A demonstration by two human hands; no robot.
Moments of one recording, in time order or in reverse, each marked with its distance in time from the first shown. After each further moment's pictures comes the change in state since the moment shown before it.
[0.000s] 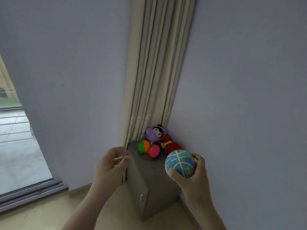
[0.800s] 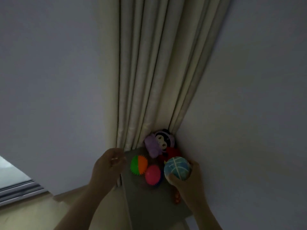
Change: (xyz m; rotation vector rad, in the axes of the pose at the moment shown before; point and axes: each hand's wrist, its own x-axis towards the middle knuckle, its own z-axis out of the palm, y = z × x) left_hand 0.356 -0.102 0.159 0.247 0.025 -0.223; right_hand 0.370 0.179 0.123 -0.083 -0.162 0.296
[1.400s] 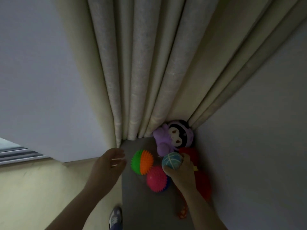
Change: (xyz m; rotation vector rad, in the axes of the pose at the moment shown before) left_hand 0.121 -0.063 0.080 0.156 0.023 -0.220; right_hand 0.187 0.097 0.104 -0.305 -0.294 0.110
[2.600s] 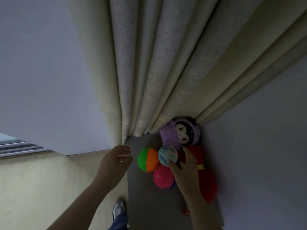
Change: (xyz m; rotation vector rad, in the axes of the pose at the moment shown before) left_hand 0.035 -0.019 -0.003 0.022 -0.076 -0.062; right_hand -0.013 -0.035 0.015 0.051 0.070 -0.092
